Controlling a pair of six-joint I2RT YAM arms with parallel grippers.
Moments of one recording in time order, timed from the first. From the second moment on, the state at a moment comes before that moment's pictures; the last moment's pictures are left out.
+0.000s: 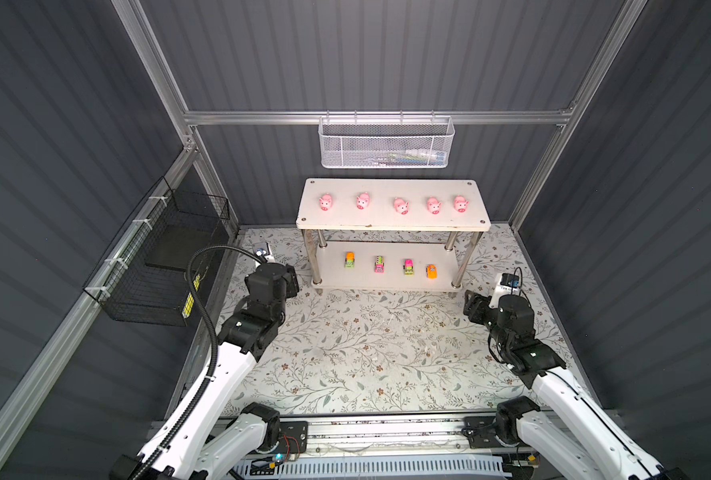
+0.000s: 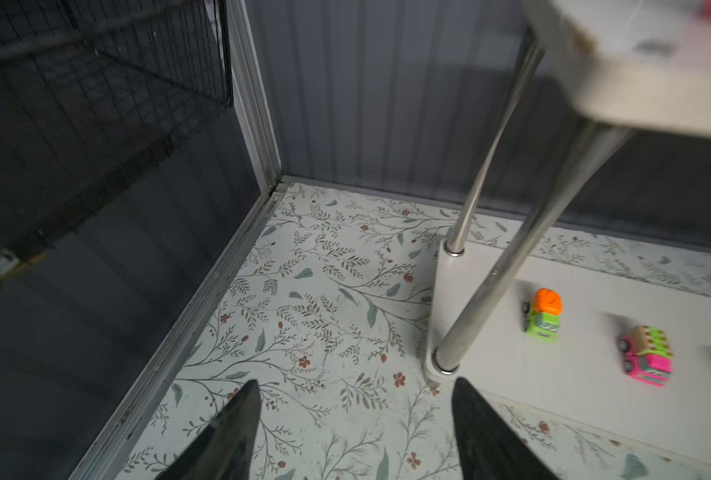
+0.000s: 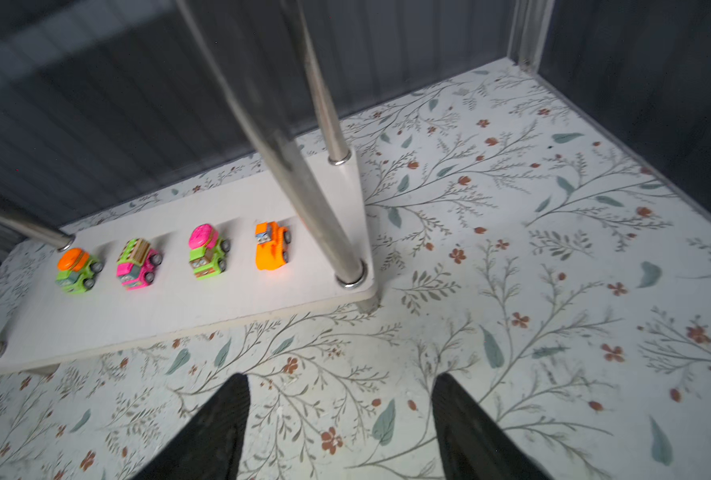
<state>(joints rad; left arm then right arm) -0.37 0.96 0.83 -0.35 -0.56 -0.25 0.22 0.78 0.49 -0.13 0.23 0.41</state>
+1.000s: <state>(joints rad) -0.11 1.58 0.45 0.64 -0.45 -0.11 -0.05 1.27 0.49 0.40 0.31 0.18</state>
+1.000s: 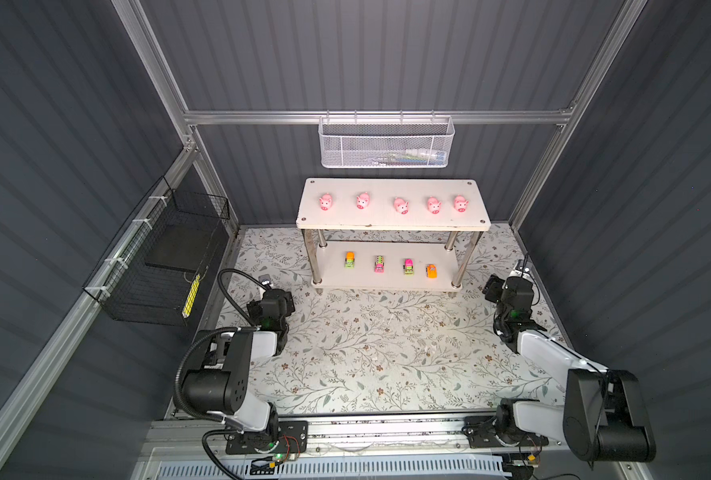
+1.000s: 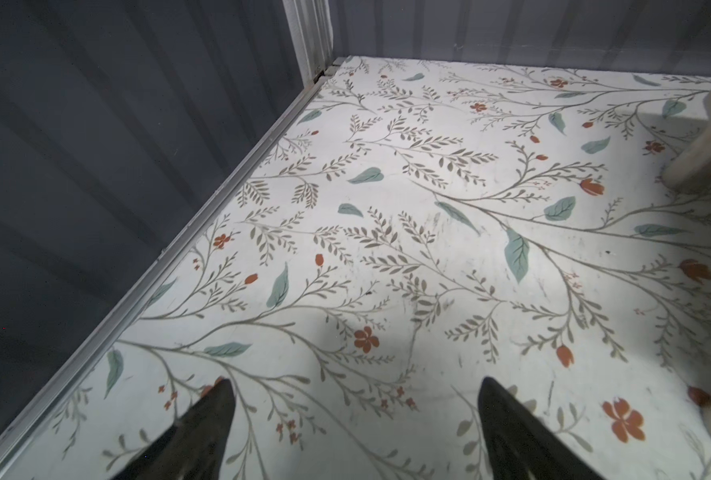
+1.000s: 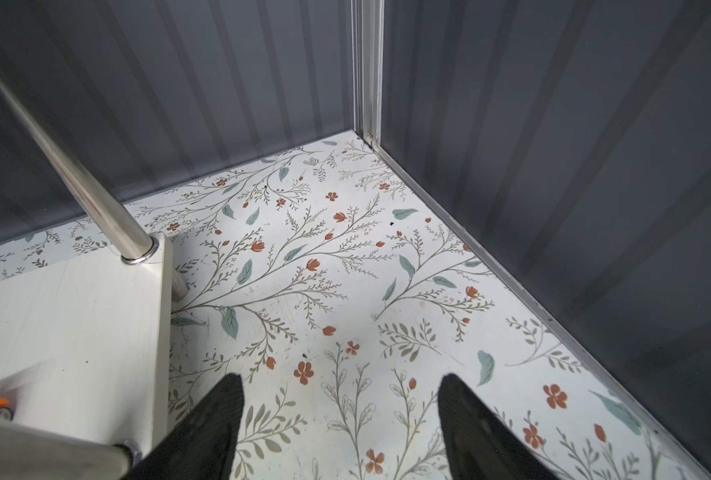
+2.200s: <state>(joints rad) -0.11 1.70 0.46 0.84 -0.38 -0.06 -0.07 1.45 0.31 0.90 0.11 0.10</state>
